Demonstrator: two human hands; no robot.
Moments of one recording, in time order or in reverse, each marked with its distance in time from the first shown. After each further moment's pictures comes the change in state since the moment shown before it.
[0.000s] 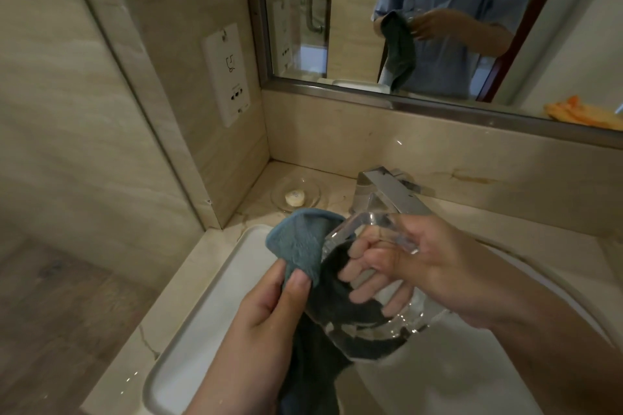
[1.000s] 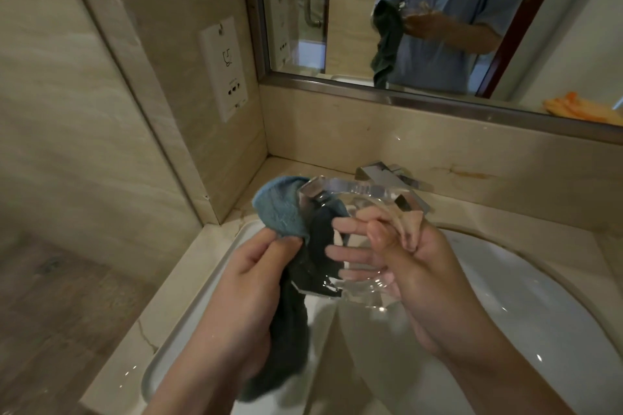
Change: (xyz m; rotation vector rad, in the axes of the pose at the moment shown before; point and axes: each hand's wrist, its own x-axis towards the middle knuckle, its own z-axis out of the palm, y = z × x) left_hand 0.018 0.014 0.008 -0.137 0.126 -0.064; right_hand 0.003 0.018 0.038 0.429 0.409 -0.160
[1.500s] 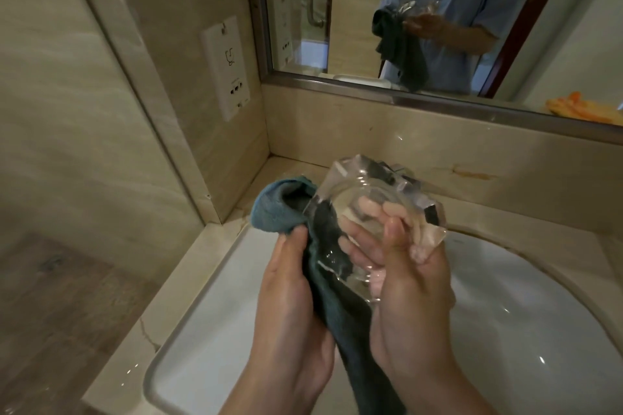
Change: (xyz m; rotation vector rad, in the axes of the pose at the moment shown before) left_hand -0.005 -0.021 0.028 -0.396 0.016 -0.168; right_hand 0.000 0.021 0.031 0.321 0.408 -0.175
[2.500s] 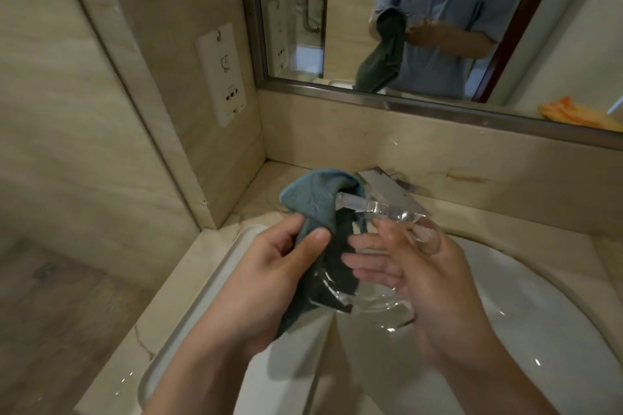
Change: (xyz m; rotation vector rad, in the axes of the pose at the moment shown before) left_hand 0.015 0.032 -0.017 0.604 -0.294 0.158; right_hand 0.015 -0.032 -0.024 -0.339 -0.184 0.191
